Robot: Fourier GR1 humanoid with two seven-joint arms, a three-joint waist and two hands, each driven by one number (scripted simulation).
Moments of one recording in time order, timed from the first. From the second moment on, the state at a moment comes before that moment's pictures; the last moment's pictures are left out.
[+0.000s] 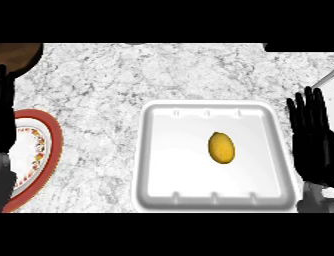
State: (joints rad) left arm -0.22 0.43 0.00 -1.59 0.35 0.44 -0.03; right arm -0.05 -0.22 0.06 -1.65 -0.46 -0.27 -0.16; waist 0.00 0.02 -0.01
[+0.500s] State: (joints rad) left arm 0.00 0.38 -0.18 -1.46 0.26 0.41 0.01; right arm 0.01 -0.33 -0.10 -1.67 -0.18 -0.66 -0.06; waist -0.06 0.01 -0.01
